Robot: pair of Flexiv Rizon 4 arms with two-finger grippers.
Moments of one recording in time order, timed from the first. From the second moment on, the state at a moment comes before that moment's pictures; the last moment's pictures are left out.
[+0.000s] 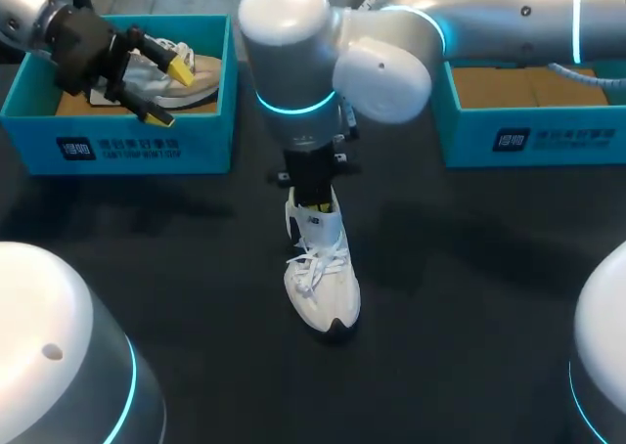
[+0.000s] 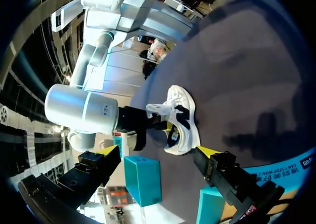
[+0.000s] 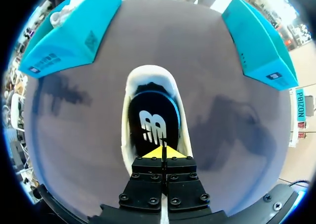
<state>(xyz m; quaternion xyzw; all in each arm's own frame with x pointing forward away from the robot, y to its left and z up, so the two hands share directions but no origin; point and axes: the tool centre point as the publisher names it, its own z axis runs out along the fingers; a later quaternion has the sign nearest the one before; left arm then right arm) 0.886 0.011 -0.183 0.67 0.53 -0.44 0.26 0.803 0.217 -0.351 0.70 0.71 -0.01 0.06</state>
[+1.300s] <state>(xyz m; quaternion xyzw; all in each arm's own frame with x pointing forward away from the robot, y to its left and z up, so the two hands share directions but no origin) 0.887 0.022 -0.175 0.67 0.55 -0.43 0.26 0.835 0.206 -0.380 0.71 0.70 0.00 0.11</state>
